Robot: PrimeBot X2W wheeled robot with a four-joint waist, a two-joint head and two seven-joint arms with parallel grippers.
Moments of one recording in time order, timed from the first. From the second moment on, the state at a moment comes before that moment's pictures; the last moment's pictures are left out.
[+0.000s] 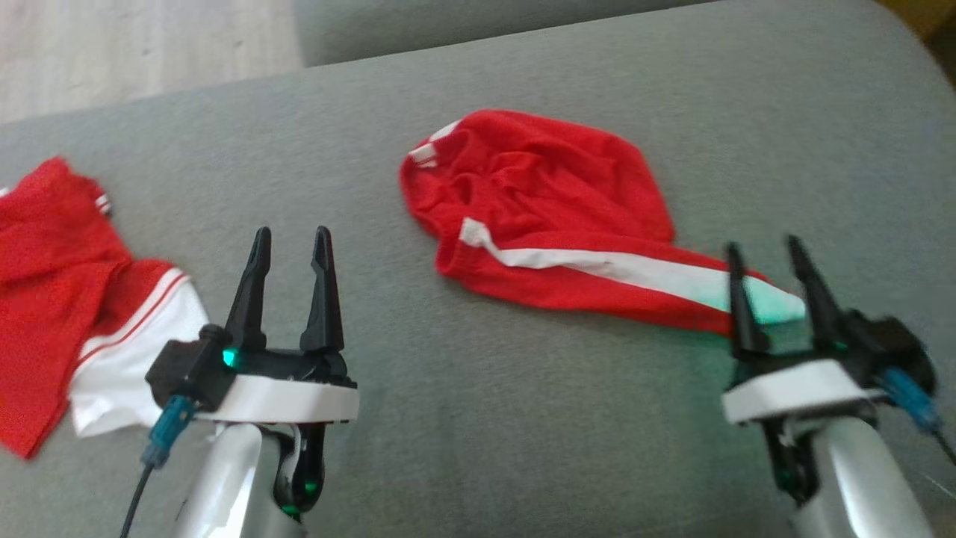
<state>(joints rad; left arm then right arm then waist) -0.22 0.05 -0.20 0.22 -0.36 -0.10 -0.26 -0.17 -0.06 0.04 0.30 0.11 0.12 -0.25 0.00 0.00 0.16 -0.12</state>
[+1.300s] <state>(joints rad) -0.54 0.14 -0.55 0.51 -0.42 -0.12 0.09 -0.13 -0.05 0.03 0.27 0.18 0.12 -0.25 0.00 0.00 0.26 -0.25</state>
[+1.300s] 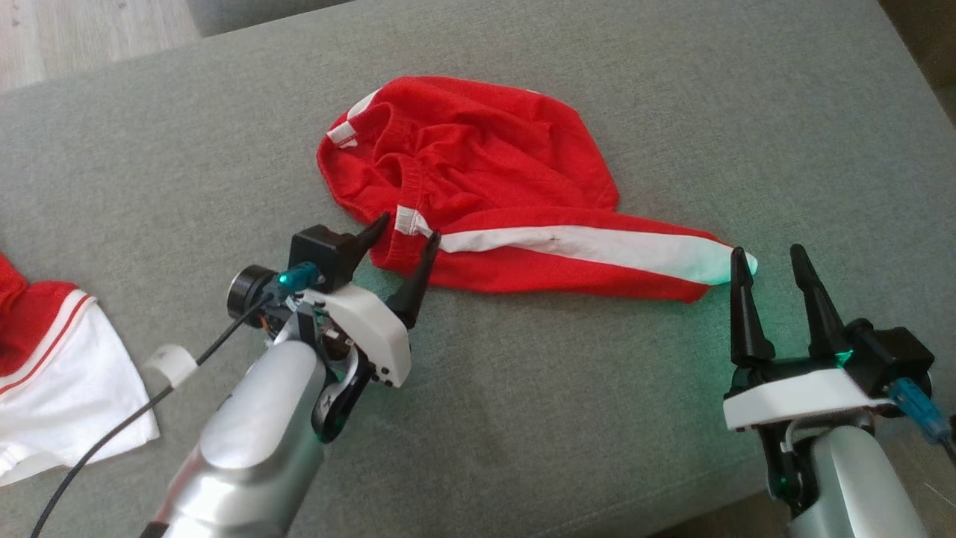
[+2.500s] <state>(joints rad) -0.42 0.18 -0.58 0.34 -0.45 -0.07 -0.05 -0.14 -0.05 -0.02 0.46 0.25 0.12 -0.25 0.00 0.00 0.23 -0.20</state>
